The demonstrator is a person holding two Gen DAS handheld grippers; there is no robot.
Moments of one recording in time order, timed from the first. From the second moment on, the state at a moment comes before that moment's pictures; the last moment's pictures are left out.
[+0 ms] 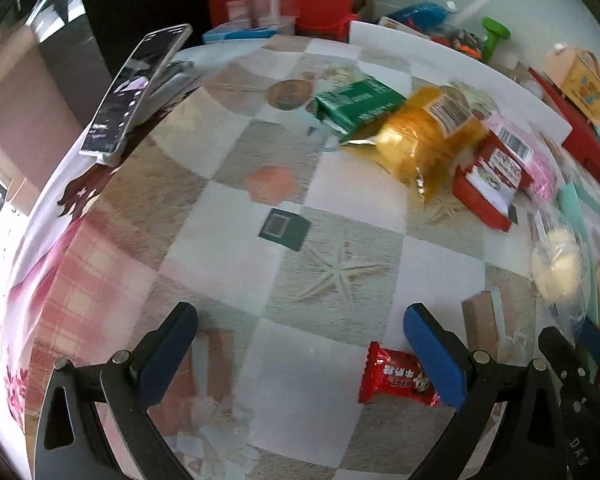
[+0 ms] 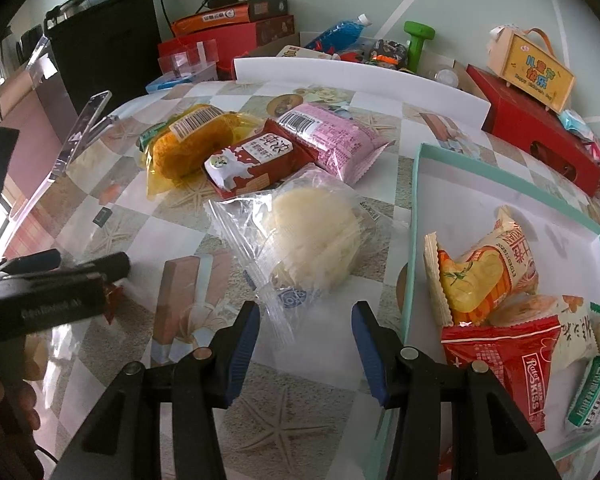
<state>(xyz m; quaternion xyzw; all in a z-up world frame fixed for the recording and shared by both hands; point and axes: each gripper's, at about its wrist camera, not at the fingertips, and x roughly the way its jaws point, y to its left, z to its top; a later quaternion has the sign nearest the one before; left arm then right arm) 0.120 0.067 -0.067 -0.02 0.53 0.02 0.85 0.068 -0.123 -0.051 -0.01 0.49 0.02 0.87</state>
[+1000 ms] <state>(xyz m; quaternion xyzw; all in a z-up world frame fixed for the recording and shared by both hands) 0.092 0.040 -0.057 -0.02 0.52 -0.09 0.85 0.060 -0.126 -0.049 0.00 0.49 0.03 0.87</state>
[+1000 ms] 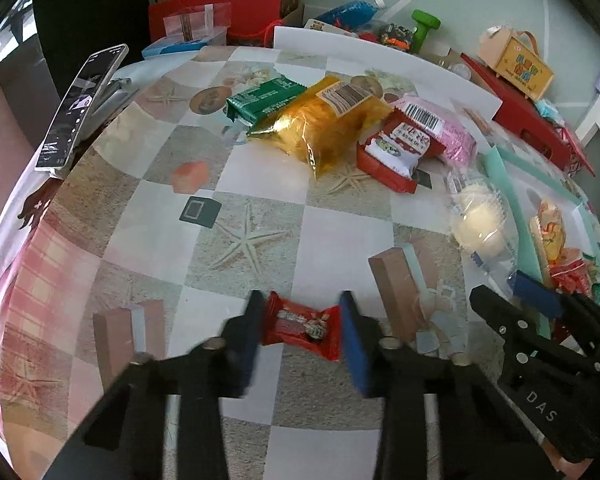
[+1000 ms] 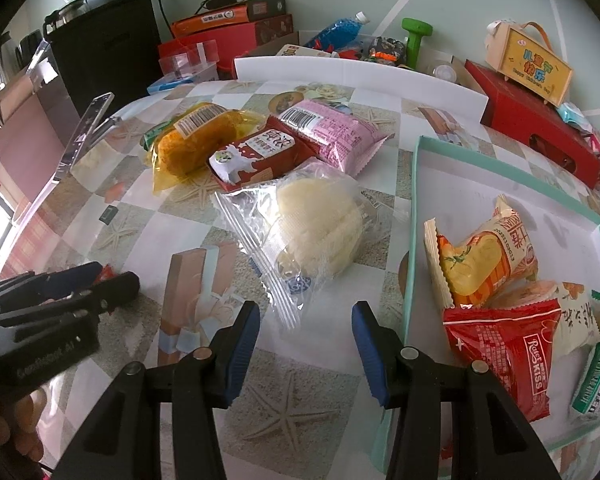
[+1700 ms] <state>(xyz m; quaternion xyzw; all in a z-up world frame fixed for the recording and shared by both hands) 0.113 0.043 -0.059 -0.07 0.50 -0.07 0.86 0.072 -0.136 -0.045 0.09 0.46 0.06 0.88</state>
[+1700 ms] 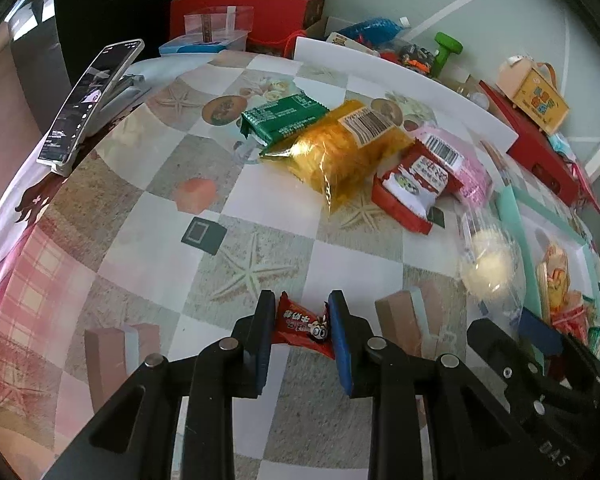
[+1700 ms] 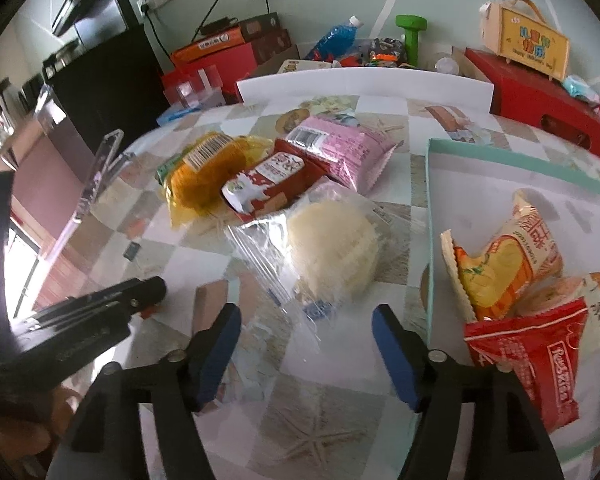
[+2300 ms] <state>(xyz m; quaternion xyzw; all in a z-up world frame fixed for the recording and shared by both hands) 0.142 0.048 -0.058 -0.09 0.49 -0.04 0.86 0.103 -0.163 -0.040 0.24 0.42 0.01 0.87</state>
